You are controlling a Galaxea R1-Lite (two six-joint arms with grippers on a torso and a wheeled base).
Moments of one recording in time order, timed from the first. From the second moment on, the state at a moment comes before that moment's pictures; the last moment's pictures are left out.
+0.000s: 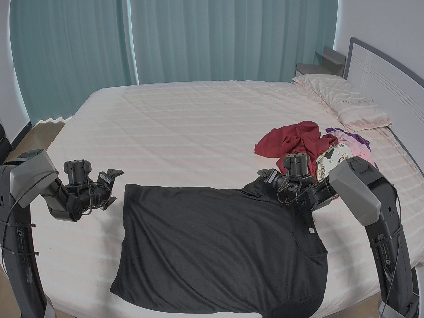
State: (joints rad) left arm 0.10 2.36 -1.02 -0.87 -0.28 -1.09; right arm 0.29 2.68 -1.64 -0.59 -0.05 0.74
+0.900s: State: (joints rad) left arm 0.10 2.35 -1.02 -0.87 -0.28 -1.09; right arm 0.17 2.73 -1.98 -0.54 -0.09 0.93
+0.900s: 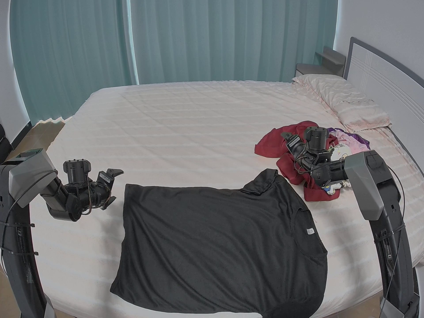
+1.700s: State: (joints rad) left arm 0.06 2.21 -0.84 -0.88 -0.30 -1.07; right arm 0.15 2.35 -0.92 -0.86 -0.01 0.81
